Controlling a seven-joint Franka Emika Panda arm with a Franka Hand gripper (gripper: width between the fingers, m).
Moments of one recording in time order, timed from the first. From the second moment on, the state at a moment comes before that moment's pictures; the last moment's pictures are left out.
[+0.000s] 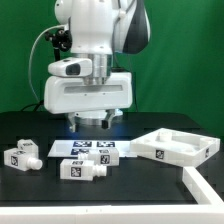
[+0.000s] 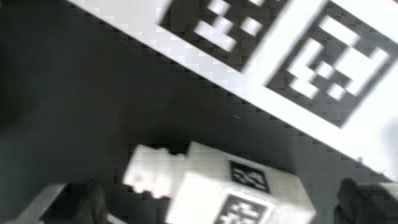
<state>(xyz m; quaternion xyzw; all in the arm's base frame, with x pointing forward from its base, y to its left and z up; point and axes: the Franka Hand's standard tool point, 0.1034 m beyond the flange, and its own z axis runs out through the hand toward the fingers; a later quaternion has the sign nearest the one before) 0.387 -0.018 0.064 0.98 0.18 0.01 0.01</state>
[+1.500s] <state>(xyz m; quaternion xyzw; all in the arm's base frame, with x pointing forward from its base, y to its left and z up) 0.366 0.091 0.048 0.99 -0.13 -0.04 0.00</state>
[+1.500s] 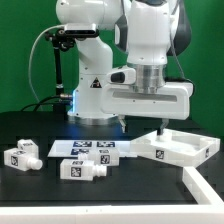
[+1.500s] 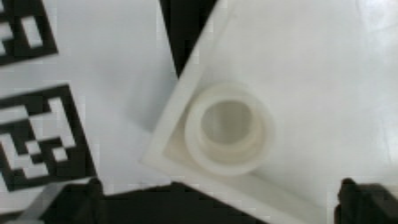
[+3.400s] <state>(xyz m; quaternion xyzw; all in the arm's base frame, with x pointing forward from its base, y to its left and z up) 0.329 0.124 0.011 0.96 -0.26 -0.03 -0.01</state>
